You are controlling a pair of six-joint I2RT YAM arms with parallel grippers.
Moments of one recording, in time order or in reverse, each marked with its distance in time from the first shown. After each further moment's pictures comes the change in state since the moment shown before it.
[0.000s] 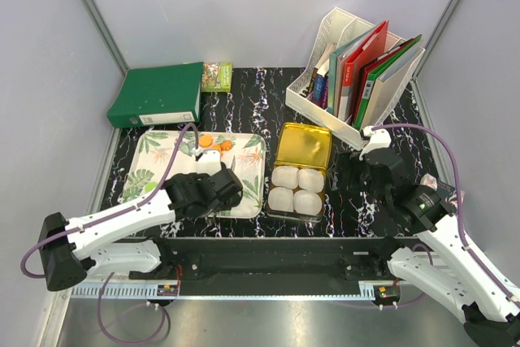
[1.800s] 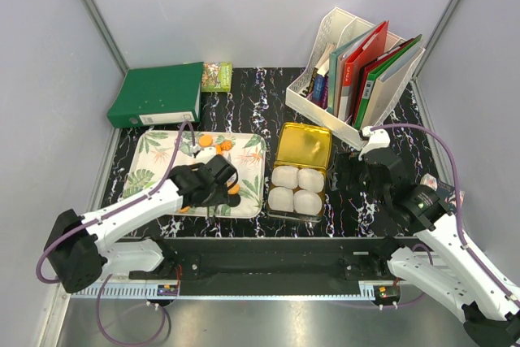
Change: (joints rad) left arm 0.221 0.095 -0.071 0.165 0.184 0.095; right arm 0.000 0.006 -0.006 0.000 0.002 0.002
